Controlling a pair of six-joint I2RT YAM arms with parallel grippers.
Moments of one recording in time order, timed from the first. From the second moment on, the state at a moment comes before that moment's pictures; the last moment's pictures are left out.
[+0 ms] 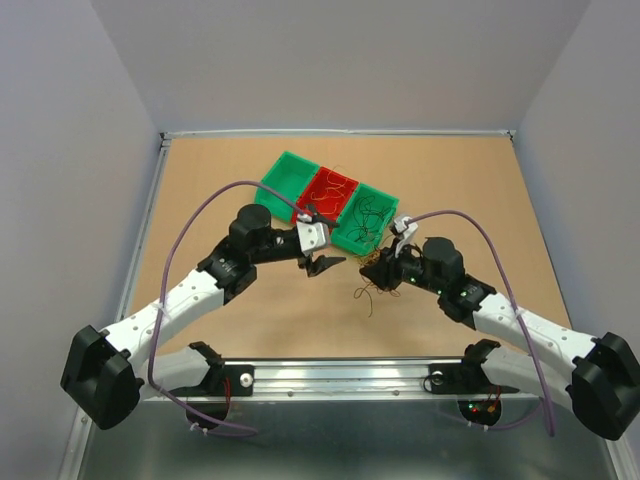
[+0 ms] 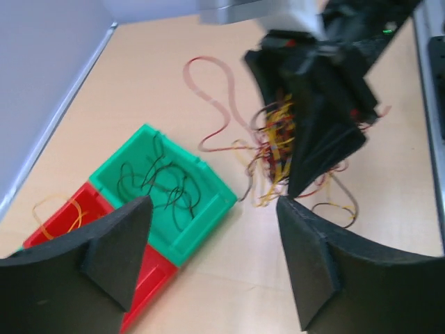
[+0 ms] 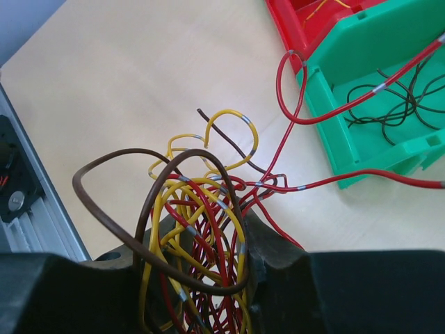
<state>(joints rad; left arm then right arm) -0.63 1.10 0.77 0.16 0.64 0.36 0.67 0.97 0.44 0.23 -0.29 0.26</state>
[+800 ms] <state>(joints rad) -0.82 1.20 0.73 0.19 0.50 0.49 0.67 1.13 0.51 0.29 -0.41 0.27</state>
